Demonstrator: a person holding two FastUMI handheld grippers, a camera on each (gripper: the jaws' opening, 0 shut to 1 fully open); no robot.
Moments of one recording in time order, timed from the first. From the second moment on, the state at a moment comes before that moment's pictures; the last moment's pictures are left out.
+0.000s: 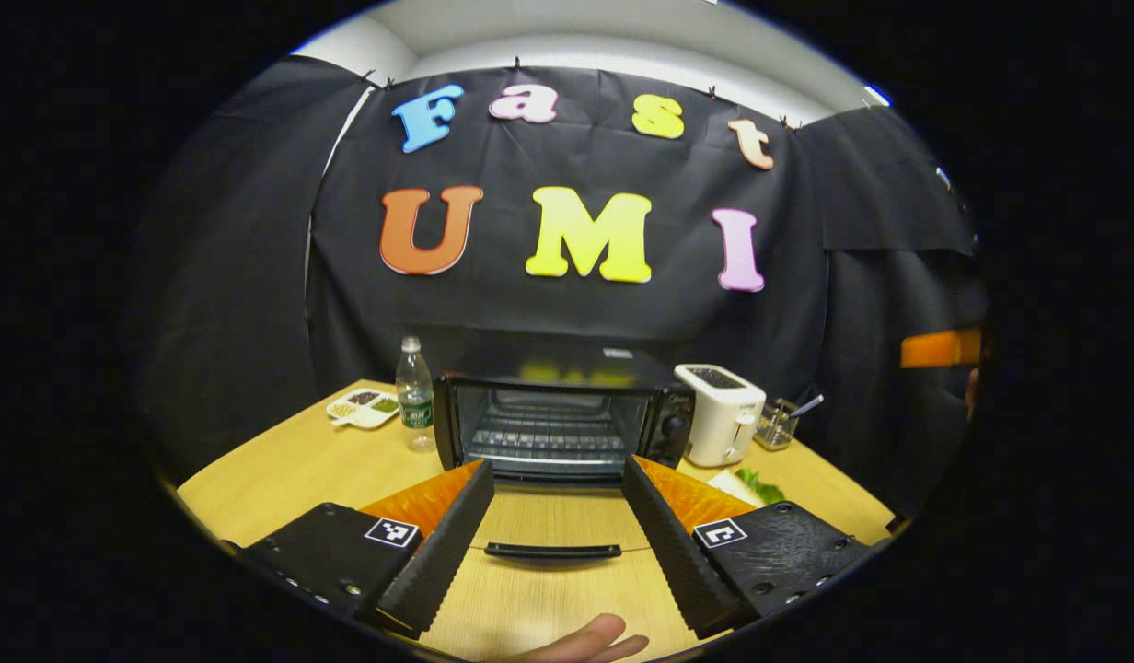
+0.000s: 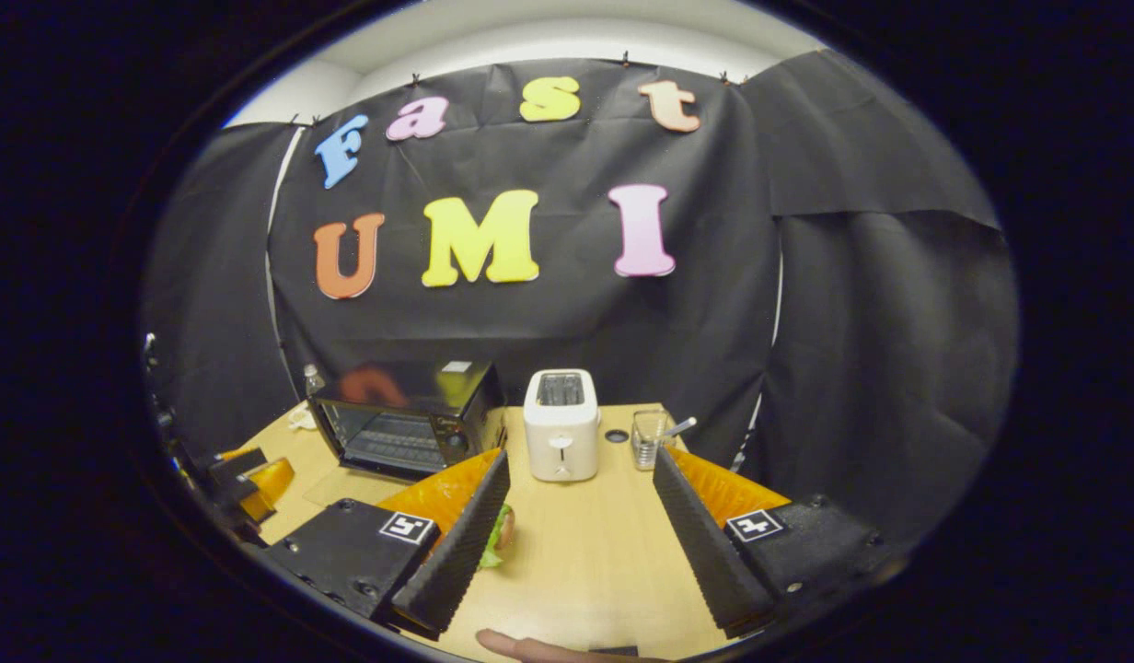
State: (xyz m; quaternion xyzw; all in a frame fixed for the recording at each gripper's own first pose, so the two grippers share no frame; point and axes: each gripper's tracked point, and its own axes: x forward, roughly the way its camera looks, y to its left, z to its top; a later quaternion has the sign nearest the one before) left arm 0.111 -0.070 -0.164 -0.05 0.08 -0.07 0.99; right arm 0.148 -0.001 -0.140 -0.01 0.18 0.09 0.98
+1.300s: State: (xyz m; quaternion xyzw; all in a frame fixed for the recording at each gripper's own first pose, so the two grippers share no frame) left arm 0.040 -0.031 -0.079 -0.02 -0.03 -0.01 1.00; right arm 0.195 0.130 -0.354 0.29 0.62 0.32 0.66
